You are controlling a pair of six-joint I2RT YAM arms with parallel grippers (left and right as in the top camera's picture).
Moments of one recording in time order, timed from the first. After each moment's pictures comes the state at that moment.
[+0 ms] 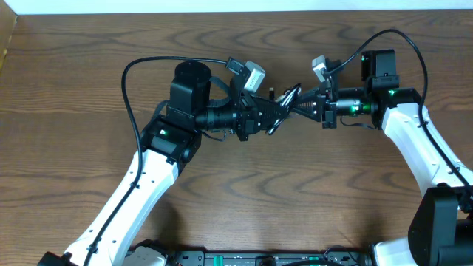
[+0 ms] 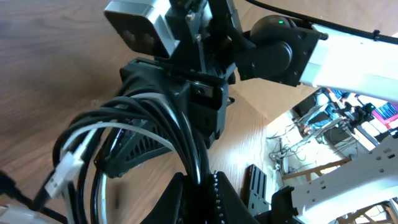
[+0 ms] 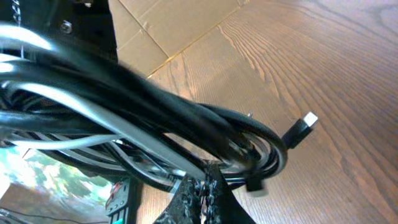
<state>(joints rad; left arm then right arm) -0.42 1.34 1.07 -0.14 0.95 -0.31 0.10 1.64 1.16 -0.51 -1.33 -0.37</state>
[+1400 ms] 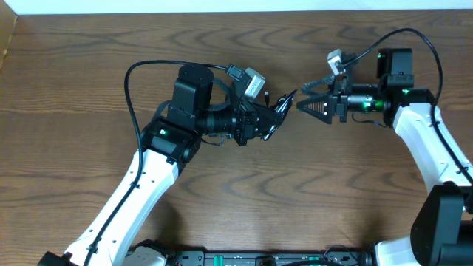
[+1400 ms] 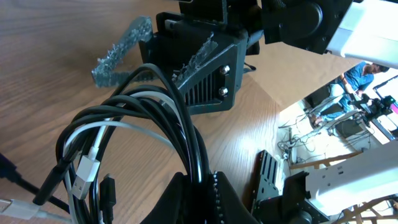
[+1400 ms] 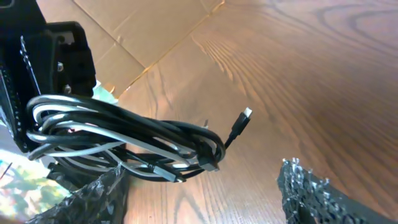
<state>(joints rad) -0.42 1.34 1.07 -0.27 0.91 -0.22 0.02 1.64 1.16 -0.47 -1.28 -0.31</state>
